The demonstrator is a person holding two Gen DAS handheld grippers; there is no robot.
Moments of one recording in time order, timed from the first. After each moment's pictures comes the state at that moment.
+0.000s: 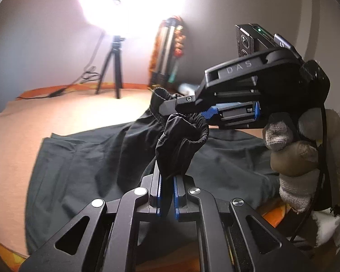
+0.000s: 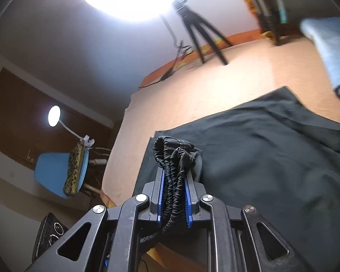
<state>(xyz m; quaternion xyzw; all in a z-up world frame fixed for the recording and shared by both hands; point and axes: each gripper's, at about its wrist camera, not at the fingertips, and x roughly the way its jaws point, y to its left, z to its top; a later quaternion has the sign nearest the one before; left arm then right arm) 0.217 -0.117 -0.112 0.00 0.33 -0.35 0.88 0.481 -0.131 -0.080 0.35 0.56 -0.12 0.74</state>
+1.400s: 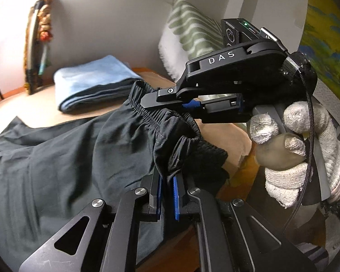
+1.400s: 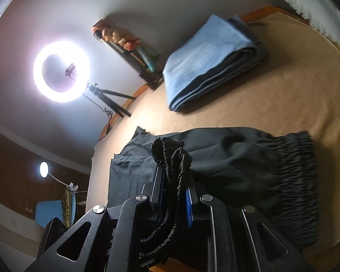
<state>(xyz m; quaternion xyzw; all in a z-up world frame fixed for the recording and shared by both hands) 0.148 -0.351 -0.132 0.06 0.35 -0.53 0.77 0.255 -0.299 0.021 0.40 0.47 -0.26 0.75</state>
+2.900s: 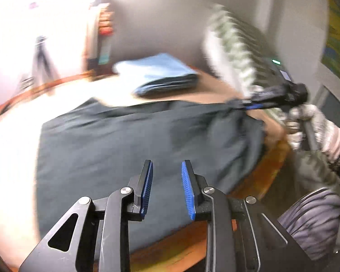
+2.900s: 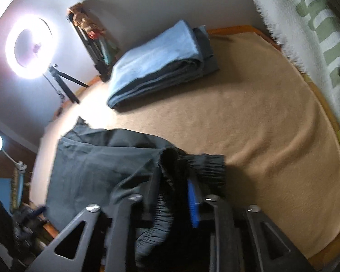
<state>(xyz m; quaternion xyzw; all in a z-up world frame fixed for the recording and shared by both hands) 0.186 -0.225 -0.122 0.08 0.36 -0.41 0.83 0.215 -0.340 0.028 0.24 0.56 -0.33 0.72</state>
